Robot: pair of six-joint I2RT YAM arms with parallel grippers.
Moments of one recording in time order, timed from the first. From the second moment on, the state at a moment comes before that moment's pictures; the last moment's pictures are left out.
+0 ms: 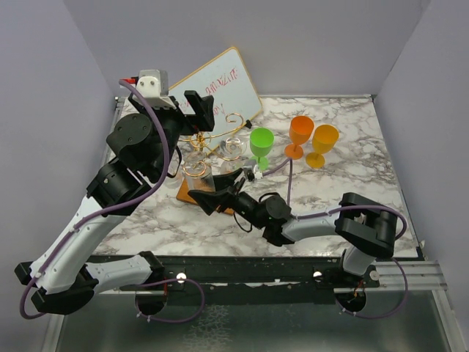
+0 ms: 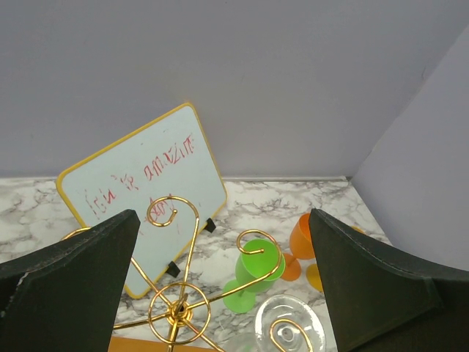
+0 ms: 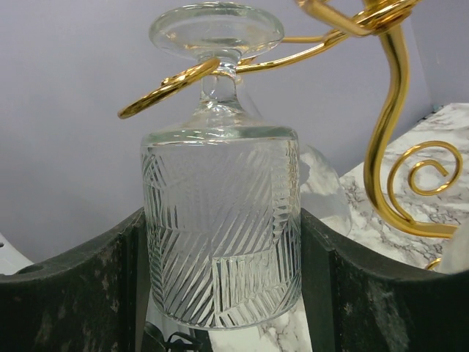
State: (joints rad) left arm -0.81 1.07 1.54 -0.35 -0.55 -0.20; right arm 1.20 1.69 0.73 1.40 0.16 0.43
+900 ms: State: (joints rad) left arm -0.81 1.05 1.54 -0.35 -0.55 -0.21; right arm 1.20 1.71 0.73 1.47 -0.04 0.43
